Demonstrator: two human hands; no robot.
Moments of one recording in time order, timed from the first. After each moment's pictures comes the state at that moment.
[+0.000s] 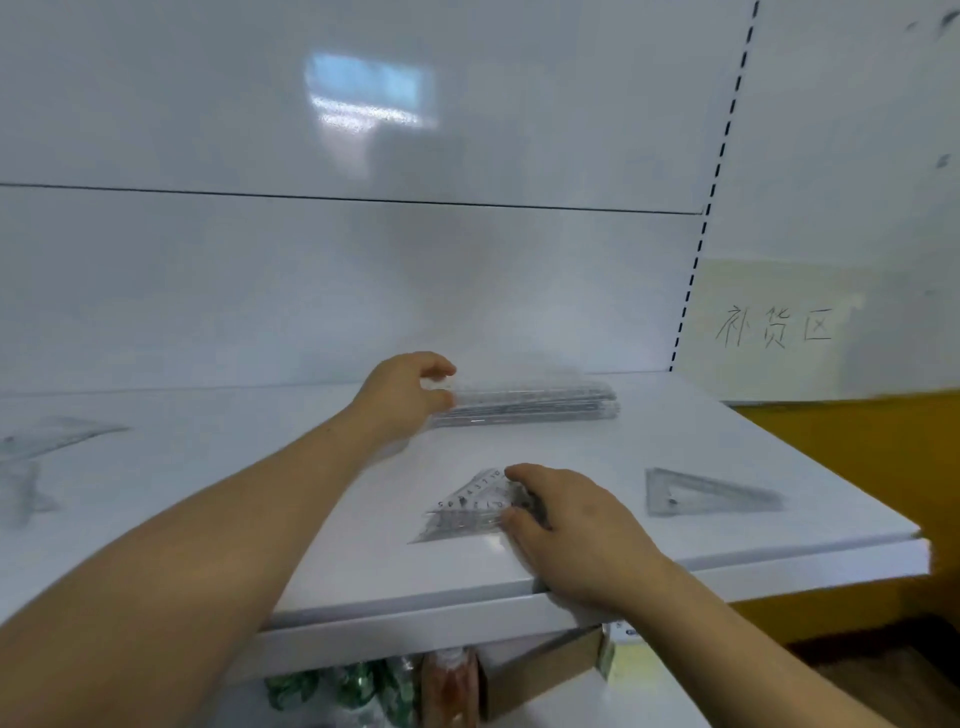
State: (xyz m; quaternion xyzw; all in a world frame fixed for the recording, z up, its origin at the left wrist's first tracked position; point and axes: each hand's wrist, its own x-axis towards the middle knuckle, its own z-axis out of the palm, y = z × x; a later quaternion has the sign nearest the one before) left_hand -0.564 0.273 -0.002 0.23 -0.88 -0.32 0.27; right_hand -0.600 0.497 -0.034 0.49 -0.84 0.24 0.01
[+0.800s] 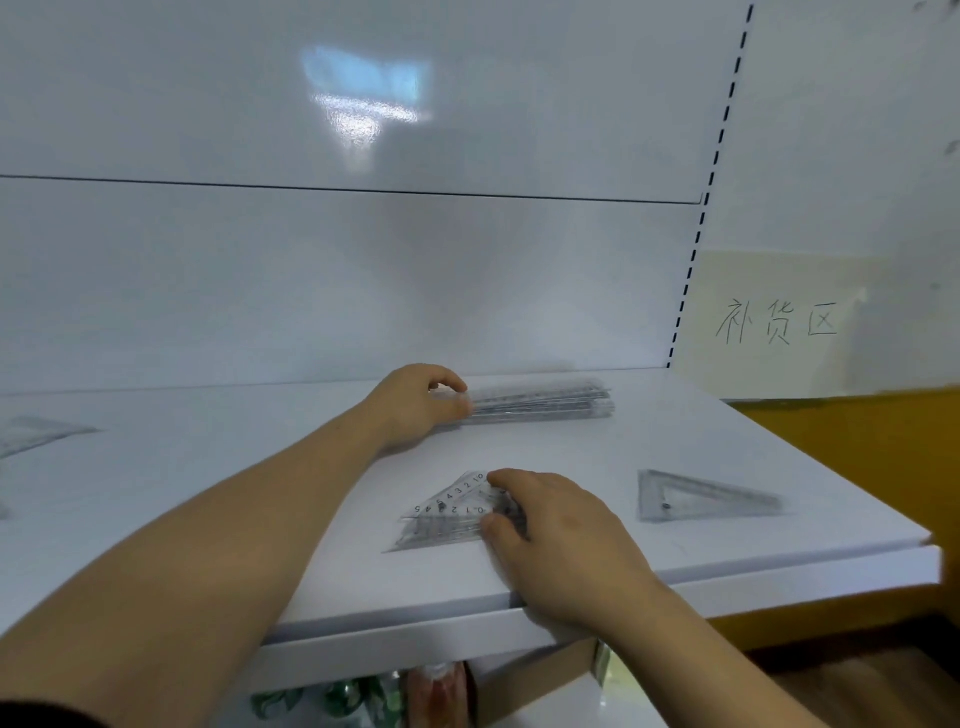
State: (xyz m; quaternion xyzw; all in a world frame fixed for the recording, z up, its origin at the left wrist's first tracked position) left_hand -0.596 0.266 -0.019 0.20 -0.90 -0.32 0.20; right_hand -0.599 0.498 -0.036 0.49 -0.83 0.25 0.04
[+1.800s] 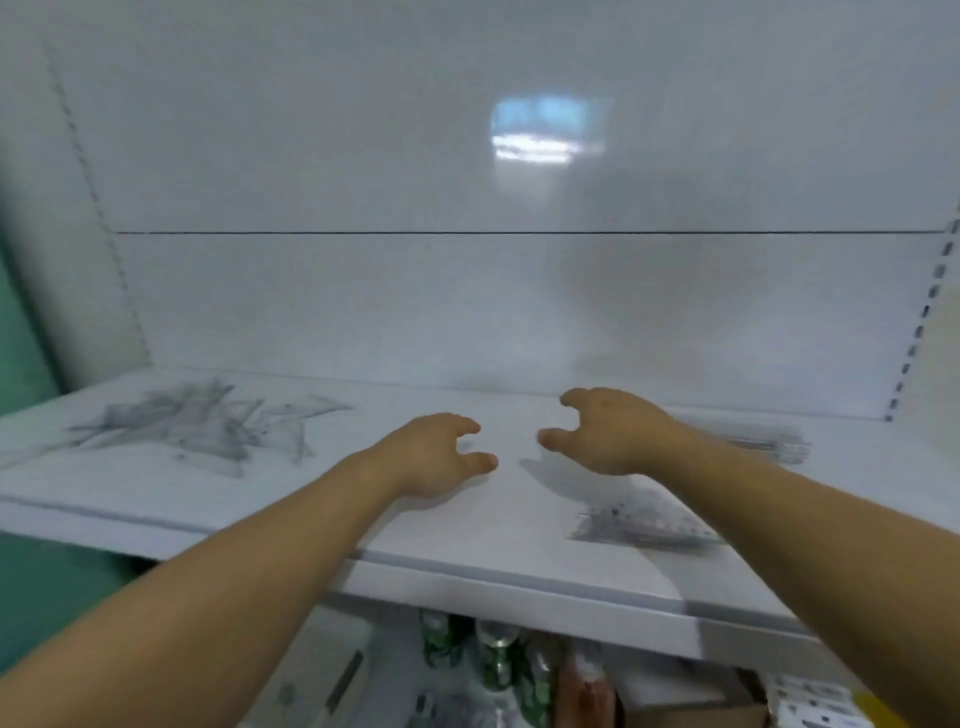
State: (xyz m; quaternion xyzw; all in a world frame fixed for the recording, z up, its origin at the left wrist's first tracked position) left_hand -0.427 0.273 0.001 0.38 -0.91 -0.14 0.09; right_hand -0.599 0.393 0.034 0.57 -0.82 0.10 -0.04
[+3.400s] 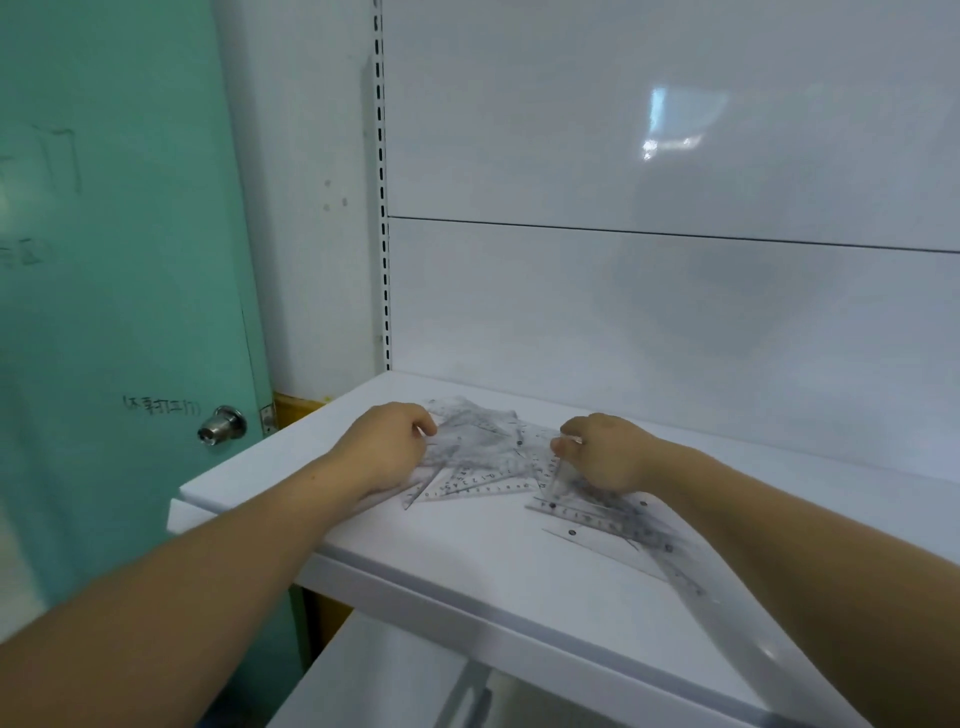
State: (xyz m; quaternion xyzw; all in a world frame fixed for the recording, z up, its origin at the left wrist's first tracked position) left_hand -0.070 -0.029 -0.003 0.51 -0.82 -0.14 0.24; right_hand -0.306 0.049 0.010 0.65 -0.75 0.06 -0.08
